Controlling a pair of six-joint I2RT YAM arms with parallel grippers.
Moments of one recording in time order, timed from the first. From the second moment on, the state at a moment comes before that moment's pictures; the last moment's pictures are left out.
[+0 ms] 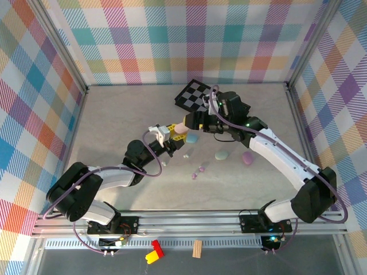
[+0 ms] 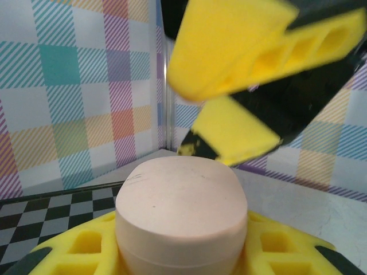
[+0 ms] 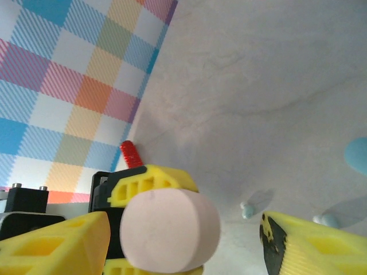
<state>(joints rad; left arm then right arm) -0.61 1.44 0.46 1.18 0.35 -0.08 0.59 1.40 1.24 -0.37 -0.50 0.68</state>
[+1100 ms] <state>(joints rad) -0.61 1.33 0.45 0.90 0.35 0.01 0.40 1.42 0.91 -0.06 -0.49 0.94</state>
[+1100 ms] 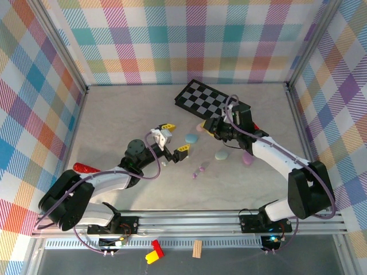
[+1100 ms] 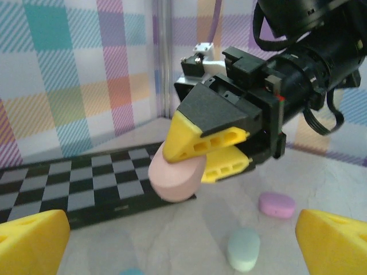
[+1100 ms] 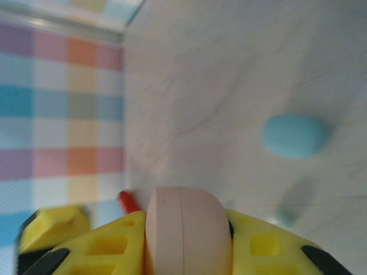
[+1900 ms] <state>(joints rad) -0.73 1.39 0.56 0.43 0.32 0.18 0.35 1.84 1.02 -0.13 -0.33 0.78</state>
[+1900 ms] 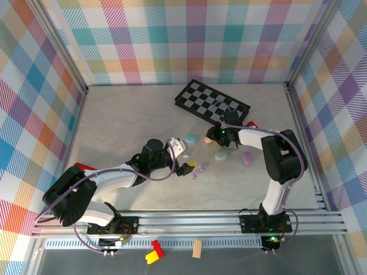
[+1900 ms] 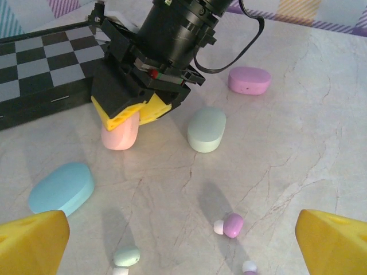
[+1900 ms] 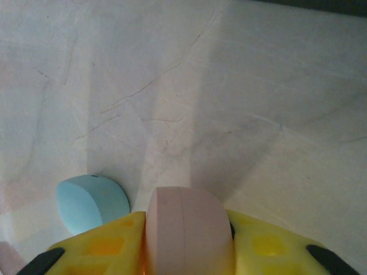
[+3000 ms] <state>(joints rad) -0.85 2.05 1.37 -0.19 0.28 0.32 0.08 1.12 0.73 -0.35 -0.22 0.65</state>
